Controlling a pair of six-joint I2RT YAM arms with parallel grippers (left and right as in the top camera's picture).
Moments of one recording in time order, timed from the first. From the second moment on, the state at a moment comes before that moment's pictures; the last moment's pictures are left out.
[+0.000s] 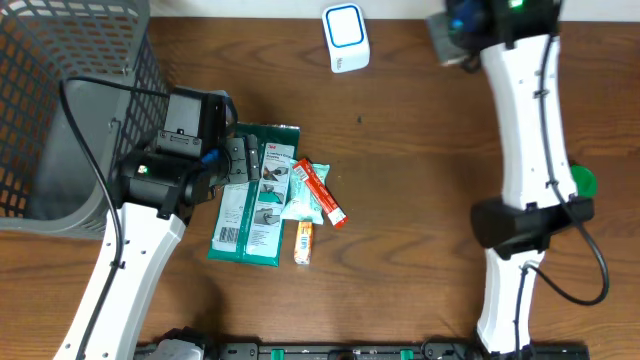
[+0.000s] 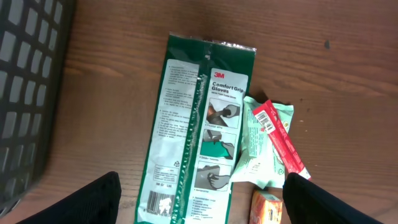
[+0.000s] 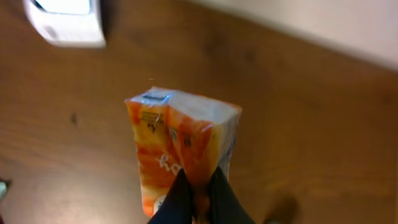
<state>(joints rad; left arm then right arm) -0.24 1.30 1.28 -1.00 -0.04 -0.29 0.21 2.25 2.73 -1.54 0.24 -0.07</state>
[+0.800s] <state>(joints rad) -0.24 1.30 1.28 -1.00 -0.04 -0.29 -0.17 2.52 2.39 -1.54 0.18 0.06</state>
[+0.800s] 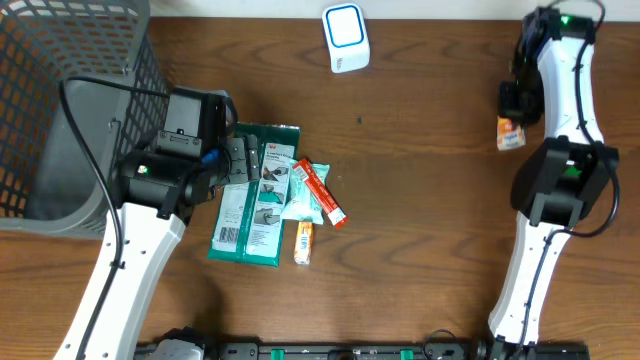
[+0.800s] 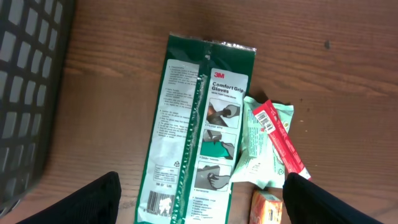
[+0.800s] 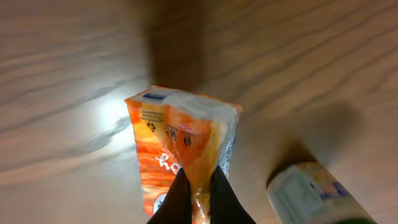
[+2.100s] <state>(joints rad) -0.24 1.30 1.28 -1.00 -0.04 -0.29 -0.24 2.48 2.37 -1.55 -0.03 0.06</state>
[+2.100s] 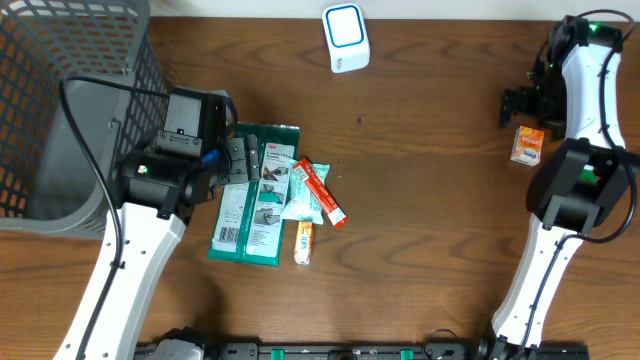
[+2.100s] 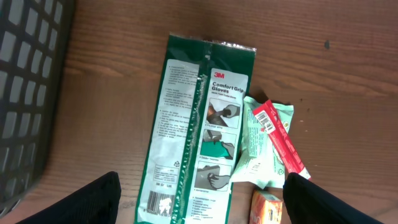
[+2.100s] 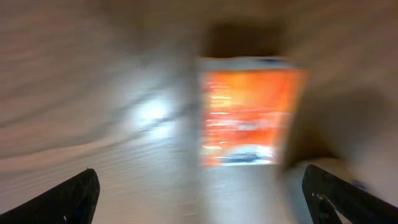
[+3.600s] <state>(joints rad) -0.24 1.30 1.28 -1.00 -0.04 -0.29 0.54 2.48 2.36 -1.49 -0.40 -0.07</state>
